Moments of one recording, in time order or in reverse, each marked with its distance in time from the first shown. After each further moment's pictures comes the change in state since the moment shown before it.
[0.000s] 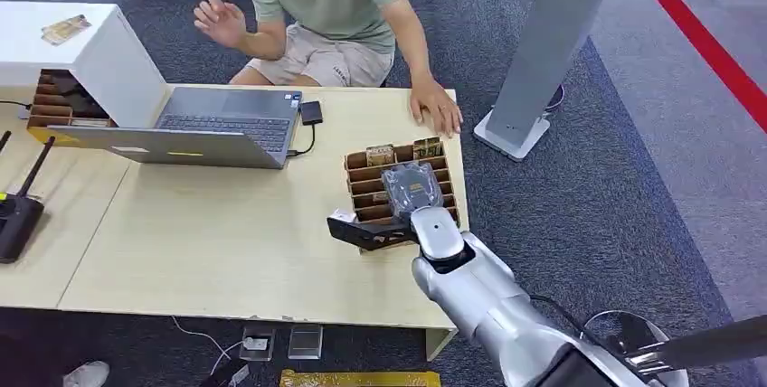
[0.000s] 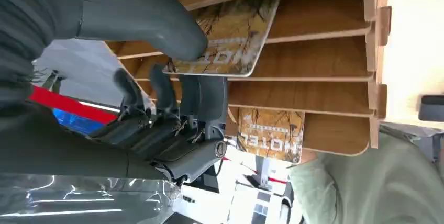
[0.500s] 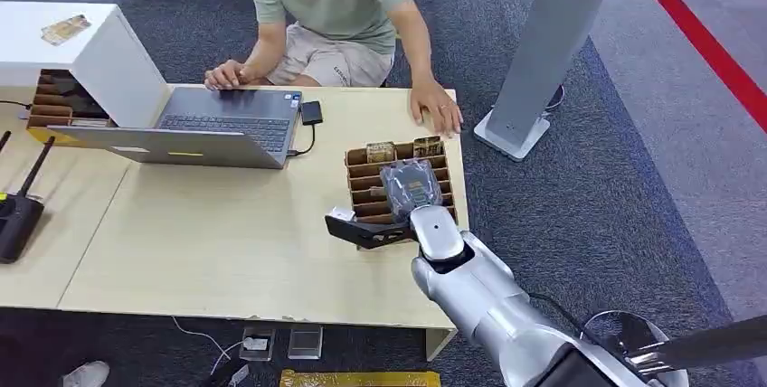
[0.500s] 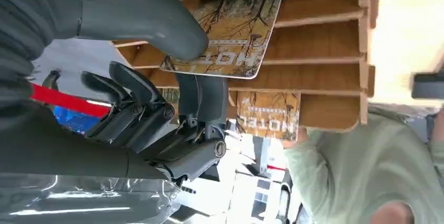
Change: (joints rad) left arm 0.000 0.000 0.000 0.000 0.000 0.001 -0.005; right arm 0.000 0.000 -0.001 0.000 -0.003 -0.072 -0.013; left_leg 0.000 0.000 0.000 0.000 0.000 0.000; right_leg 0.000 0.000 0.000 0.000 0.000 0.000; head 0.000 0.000
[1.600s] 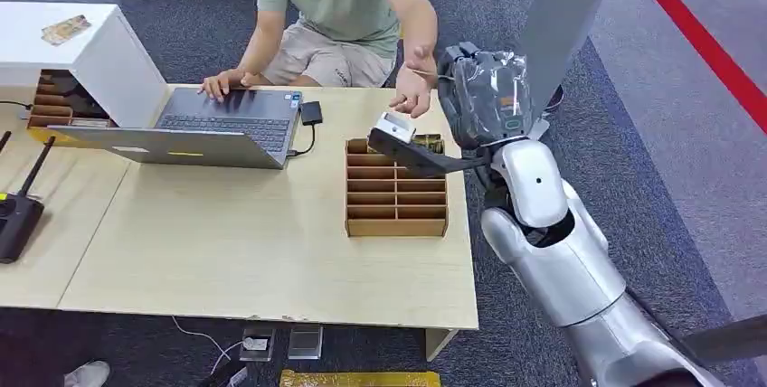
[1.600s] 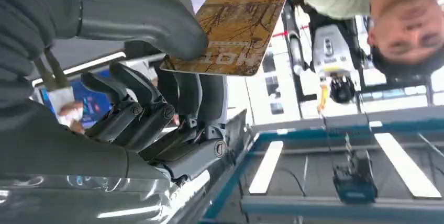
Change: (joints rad) left arm 0.005 0.014 0.000 0.000 -0.053 -0.020 -0.012; right arm 0.025 -0.291 -0.230 -0.846 0.099 0.090 0.016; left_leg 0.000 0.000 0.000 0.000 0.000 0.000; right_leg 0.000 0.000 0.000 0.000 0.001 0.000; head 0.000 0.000
